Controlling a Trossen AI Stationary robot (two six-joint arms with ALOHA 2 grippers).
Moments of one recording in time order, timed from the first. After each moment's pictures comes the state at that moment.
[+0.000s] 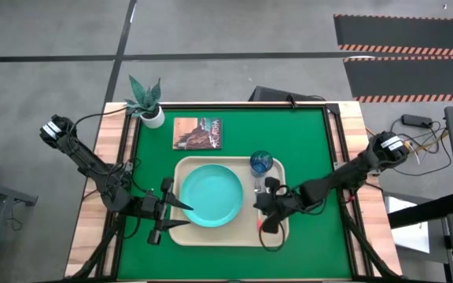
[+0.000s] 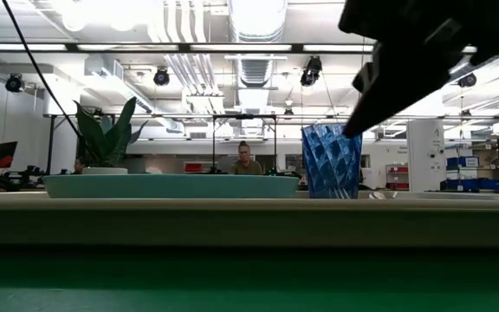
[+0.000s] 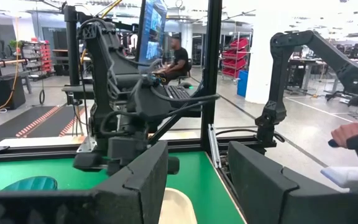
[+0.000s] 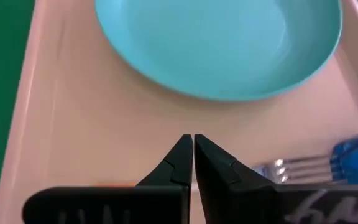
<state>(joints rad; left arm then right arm) -0.75 1.09 0.64 0.57 -0.58 -0.02 0.43 1.59 0.91 -0.21 0.34 0.41</state>
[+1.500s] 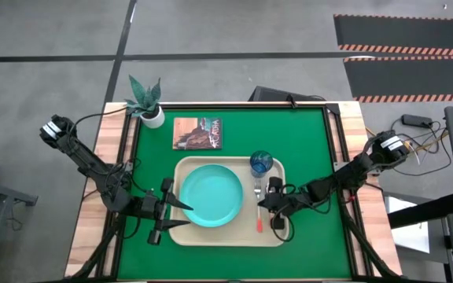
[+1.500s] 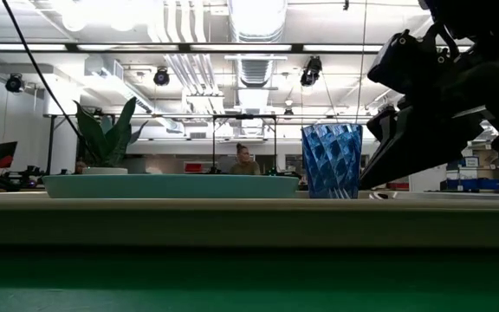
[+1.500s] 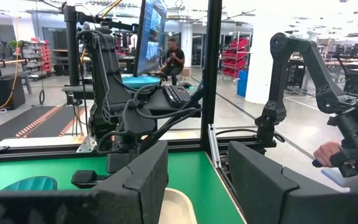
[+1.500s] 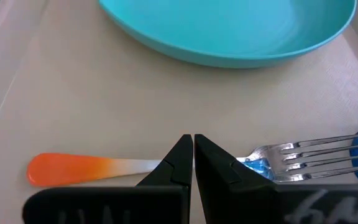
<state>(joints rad) -0.75 1.09 0.64 0.57 -0.58 -0.02 0.43 1.60 0.57 0.28 0.34 0.27</state>
